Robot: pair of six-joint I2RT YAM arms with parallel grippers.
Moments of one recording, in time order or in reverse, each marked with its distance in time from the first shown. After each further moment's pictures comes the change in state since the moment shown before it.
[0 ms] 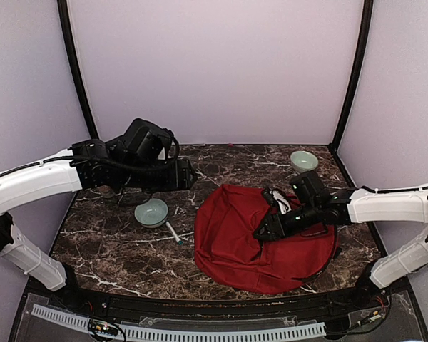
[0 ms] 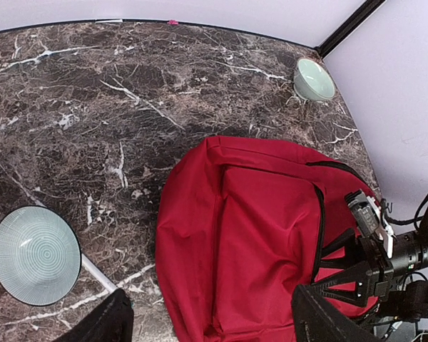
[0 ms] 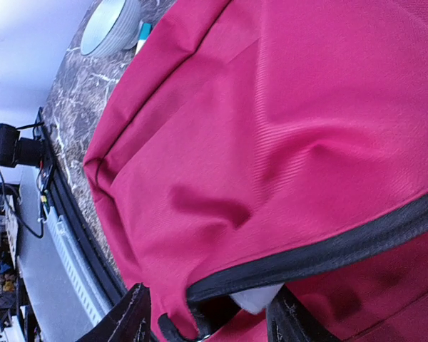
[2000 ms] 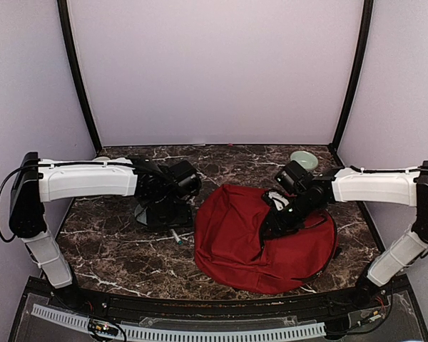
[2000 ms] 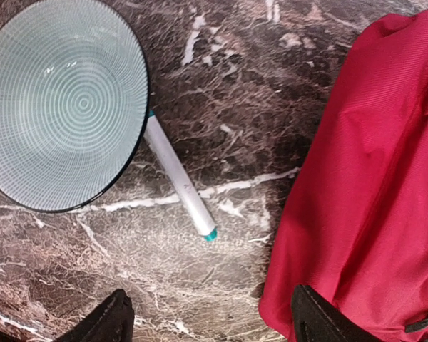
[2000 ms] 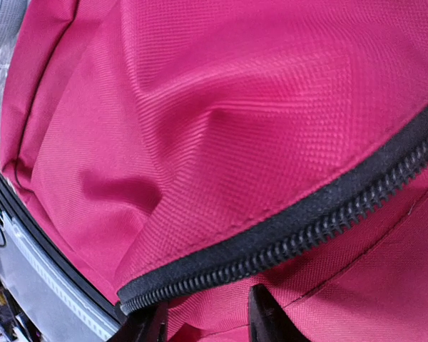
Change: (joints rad) left arm 0.026 0.328 0.032 -0.340 0.097 -0.330; right arm -0.002 0.158 0.270 -0.463 0.142 0.006
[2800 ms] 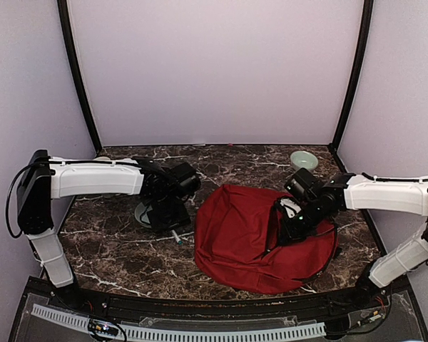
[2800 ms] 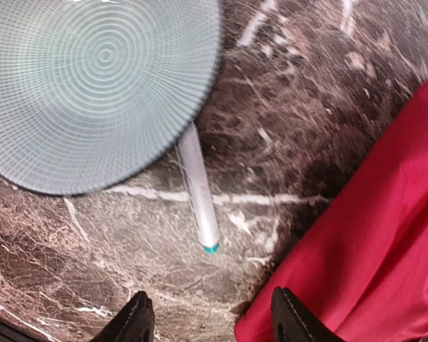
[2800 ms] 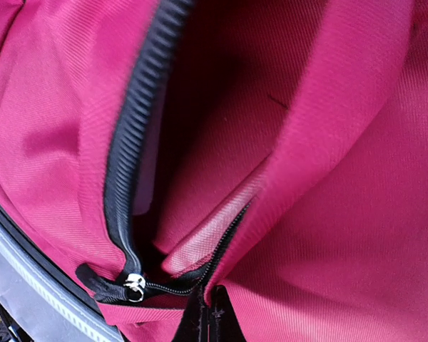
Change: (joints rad) left arm 0.041 0.058 -0.006 0.009 0.070 -0.241; right arm 0.002 -0.107 -0.096 -0.063 0.084 0.039
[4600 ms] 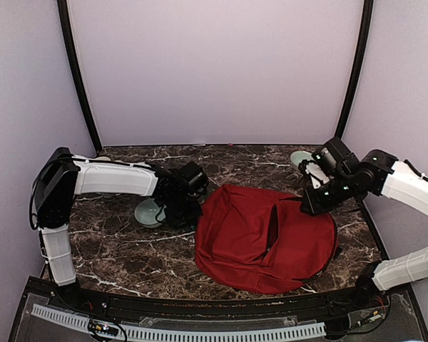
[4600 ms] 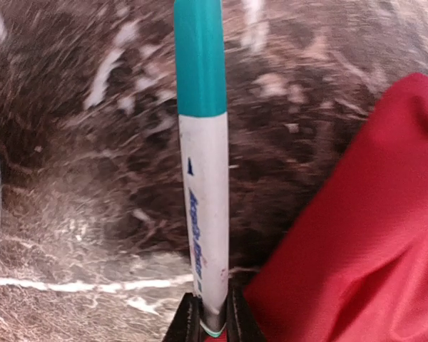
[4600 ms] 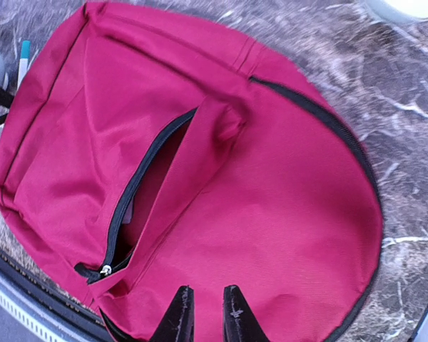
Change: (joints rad) left arm 0.048 0.137 0.001 0.281 0.058 0.117; right arm -0.049 -0.243 0.183 -0.245 0.297 -0.090
